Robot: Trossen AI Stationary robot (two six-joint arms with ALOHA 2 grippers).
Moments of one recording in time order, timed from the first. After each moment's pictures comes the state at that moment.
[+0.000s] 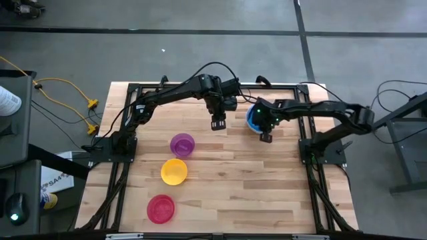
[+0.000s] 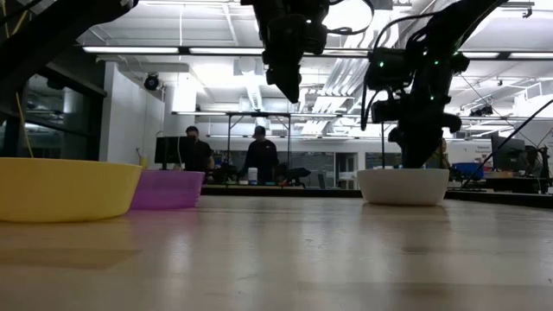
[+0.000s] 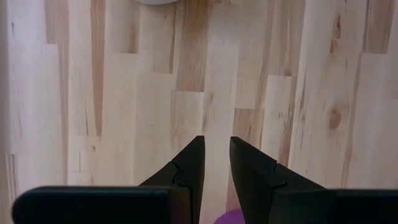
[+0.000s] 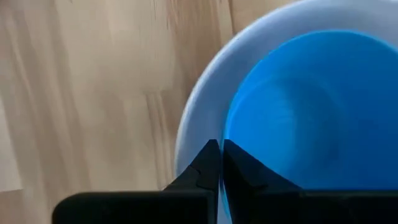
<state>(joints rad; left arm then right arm) 0.26 2.17 2.35 -1.39 0.13 0.15 -0.44 1.43 0.77 -0.62 -0.07 -0.25</state>
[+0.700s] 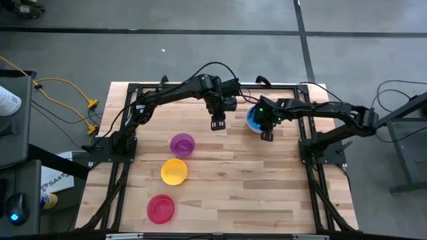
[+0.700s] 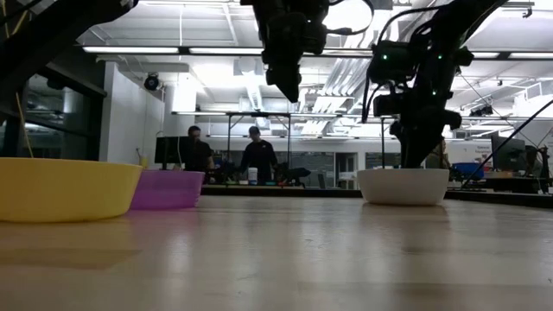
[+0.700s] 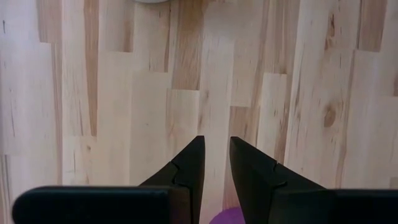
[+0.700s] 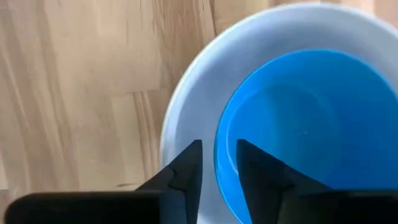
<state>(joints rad) 0.26 2.17 2.35 -1.40 0.14 0.15 -0.44 1.35 0.77 -0.63 -0.04 -0.26</state>
